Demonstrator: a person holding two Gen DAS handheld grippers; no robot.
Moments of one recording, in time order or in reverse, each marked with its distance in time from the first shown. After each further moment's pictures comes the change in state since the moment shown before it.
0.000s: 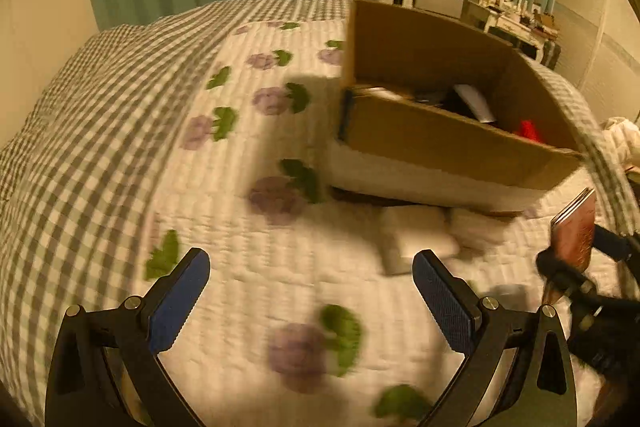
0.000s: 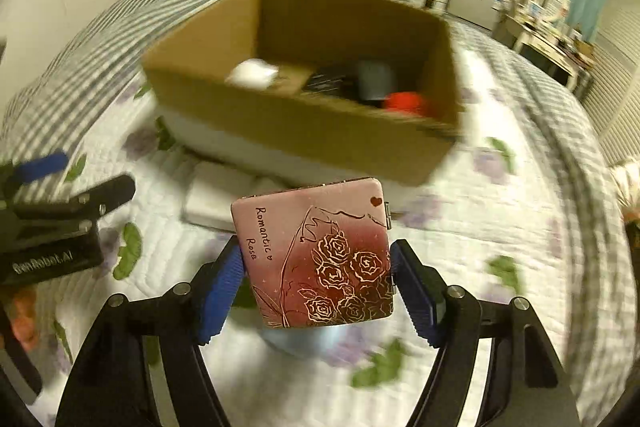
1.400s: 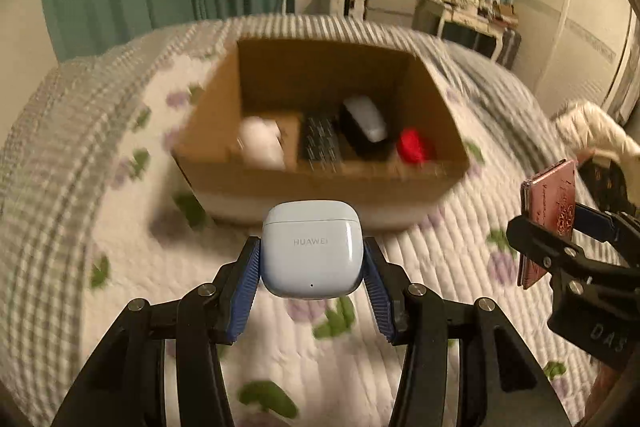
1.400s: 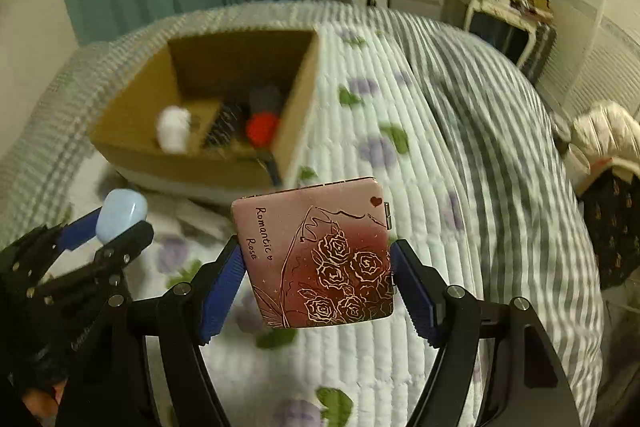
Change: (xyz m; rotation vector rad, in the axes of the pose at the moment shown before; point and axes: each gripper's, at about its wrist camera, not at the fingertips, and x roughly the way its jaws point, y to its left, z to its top) left arm -0.044 -0.080 0.033 0.083 -0.031 -0.094; right arm -0.052 -0.068 0.026 0.118 -0.022 -0.022
